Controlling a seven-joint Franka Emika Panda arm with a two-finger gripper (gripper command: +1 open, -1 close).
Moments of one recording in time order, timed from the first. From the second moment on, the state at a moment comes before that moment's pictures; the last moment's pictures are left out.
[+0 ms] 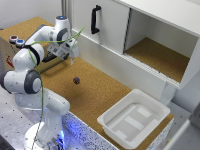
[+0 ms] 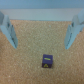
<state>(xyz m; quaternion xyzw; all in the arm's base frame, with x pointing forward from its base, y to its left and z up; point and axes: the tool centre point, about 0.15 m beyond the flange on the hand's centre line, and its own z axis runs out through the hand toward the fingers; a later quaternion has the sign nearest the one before) 0.284 0.157 0.397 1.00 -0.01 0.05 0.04</state>
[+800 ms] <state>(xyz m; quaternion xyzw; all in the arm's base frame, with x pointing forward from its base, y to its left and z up) 0.312 0.118 0.246 1.00 -0.03 0.07 0.00</state>
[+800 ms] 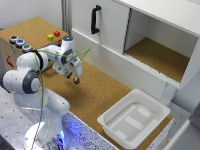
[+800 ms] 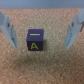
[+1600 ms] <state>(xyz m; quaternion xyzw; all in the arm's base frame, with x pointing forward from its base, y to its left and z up) 0.347 0.129 0.213 1.00 0.02 0.10 -0.01</state>
